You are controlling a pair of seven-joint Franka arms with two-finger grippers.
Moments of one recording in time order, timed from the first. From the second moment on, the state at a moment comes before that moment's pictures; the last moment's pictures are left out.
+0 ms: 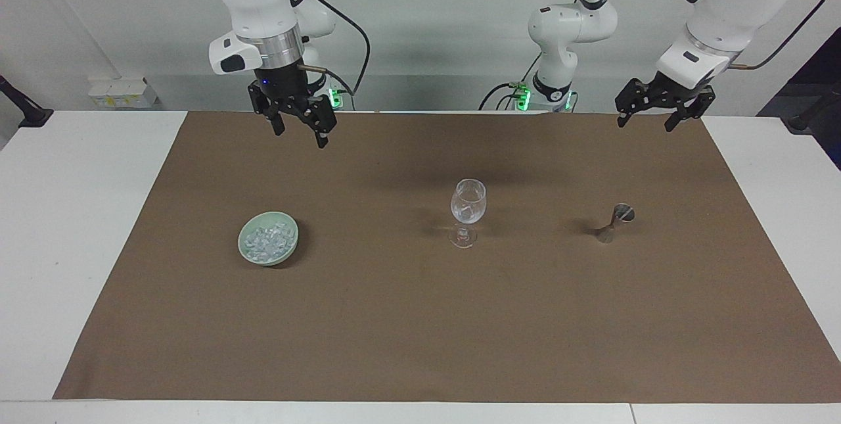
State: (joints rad) left arm 0.04 -0.09 -0.11 -1.70 -0.05 1.55 0.07; right arm 0.10 -0.03 0.13 -1.64 0.00 1.70 0.60
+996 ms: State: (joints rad) left arm 0.03 -0.09 -0.10 -1.70 -0.05 1.55 0.07; right arm -0.05 -0.05 0.10 -1.58 -0.01 1.53 0.31
